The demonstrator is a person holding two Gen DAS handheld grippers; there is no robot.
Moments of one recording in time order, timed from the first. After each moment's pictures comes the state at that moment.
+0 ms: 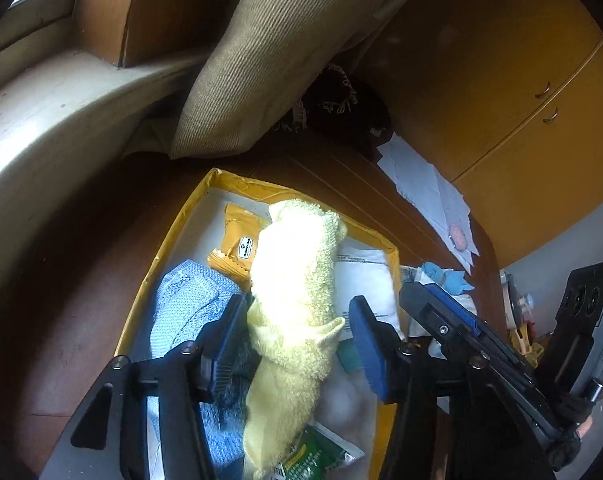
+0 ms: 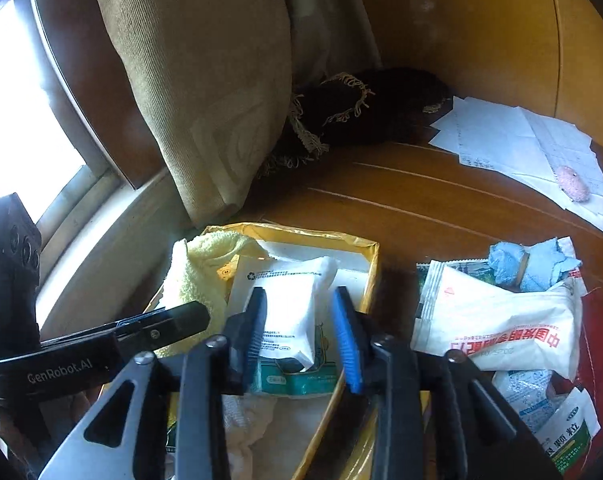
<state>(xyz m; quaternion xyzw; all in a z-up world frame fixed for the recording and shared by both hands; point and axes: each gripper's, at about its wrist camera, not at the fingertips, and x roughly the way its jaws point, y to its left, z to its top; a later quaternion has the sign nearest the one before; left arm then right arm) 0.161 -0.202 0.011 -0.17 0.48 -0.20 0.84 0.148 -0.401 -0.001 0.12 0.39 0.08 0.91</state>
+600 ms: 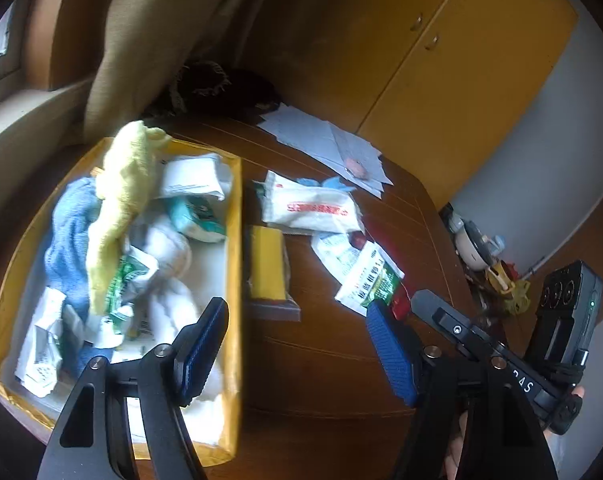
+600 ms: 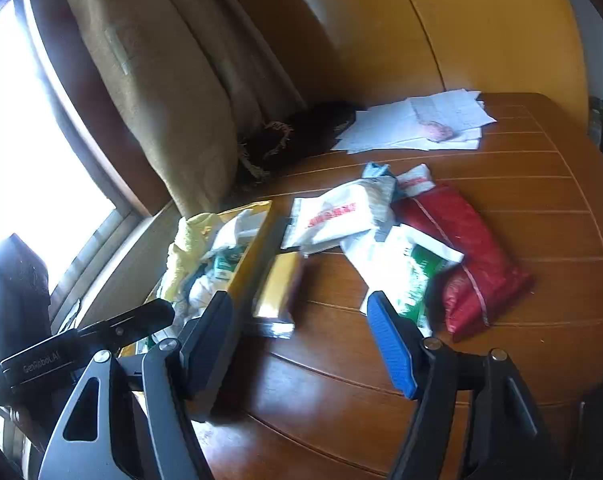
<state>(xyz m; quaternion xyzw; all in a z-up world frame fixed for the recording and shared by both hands) 0.019 -0.291 0.023 -0.10 0.43 -0.30 0.85 -0.042 -0.510 0.003 0.22 0.32 0.04 0.92</state>
